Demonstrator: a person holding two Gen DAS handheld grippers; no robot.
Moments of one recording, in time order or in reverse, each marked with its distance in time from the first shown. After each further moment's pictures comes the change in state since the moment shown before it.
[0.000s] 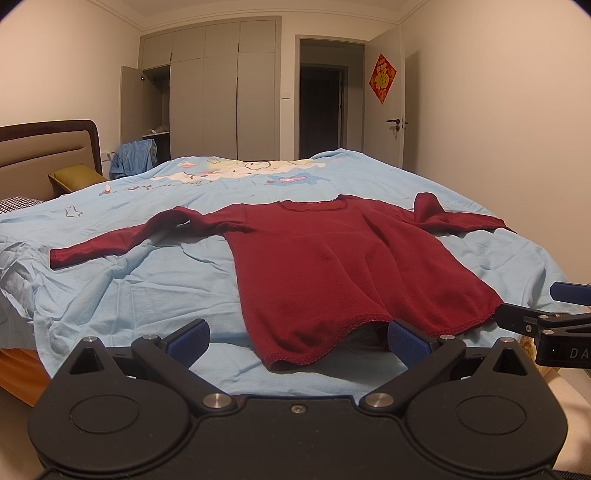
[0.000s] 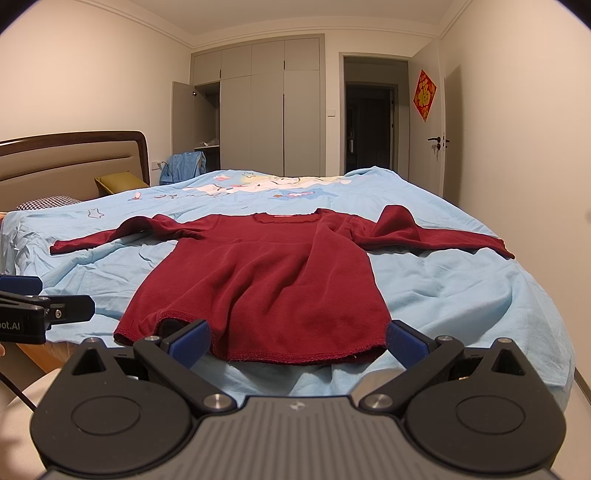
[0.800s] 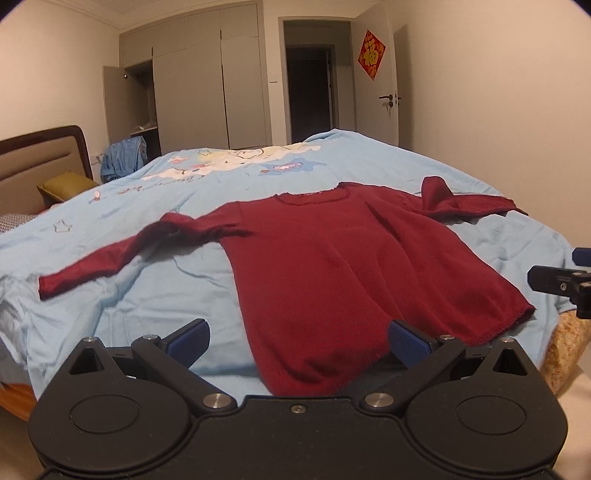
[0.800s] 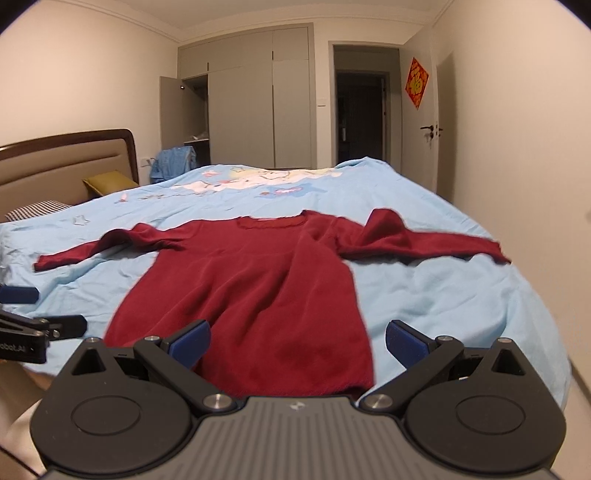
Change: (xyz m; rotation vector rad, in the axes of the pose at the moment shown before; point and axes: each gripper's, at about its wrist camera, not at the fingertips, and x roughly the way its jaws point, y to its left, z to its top) left arm 0.045 0.004 0.038 0.088 0.070 0.006; right arm 0.030 -0.023 0.039 0.022 0.042 -0.017
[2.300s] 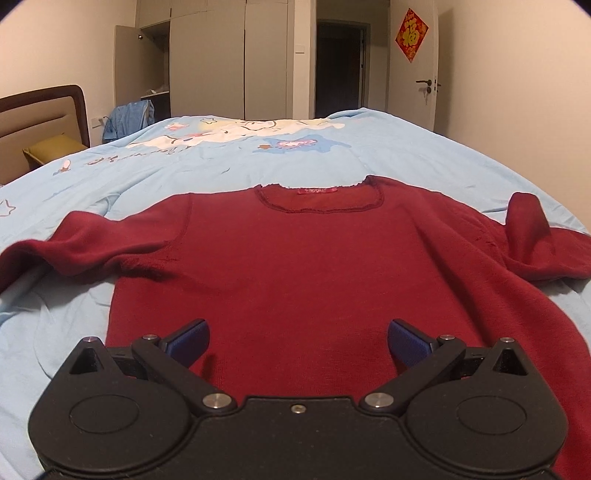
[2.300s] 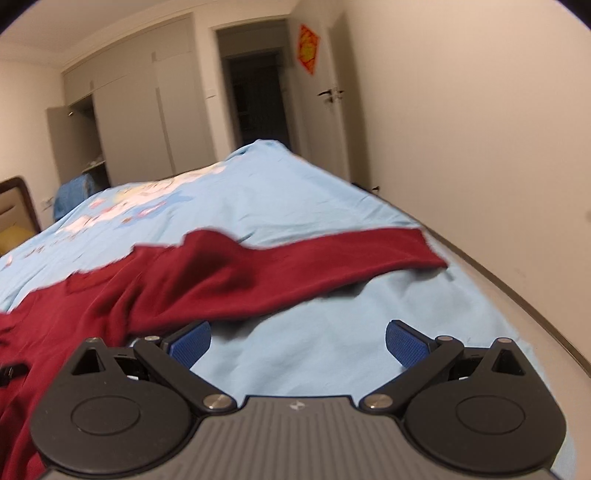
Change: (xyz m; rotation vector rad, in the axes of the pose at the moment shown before) left arm 0.276 -0.032 0.080 -0.128 0.076 0.033; right arm 0.202 -0.228 0.059 0.274 0.034 -0.213
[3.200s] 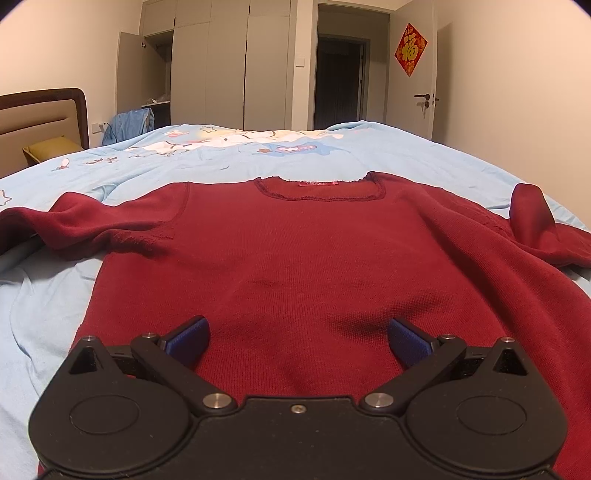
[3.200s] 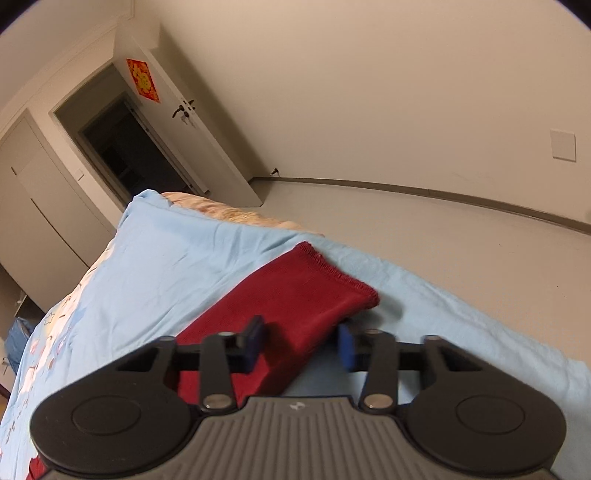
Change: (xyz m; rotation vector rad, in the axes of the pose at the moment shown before) left arm 0.014 0.006 -0.030 -0.013 -0.059 -0.015; right arm 0.157 -0.122 0.035 0.543 0.025 -0.161
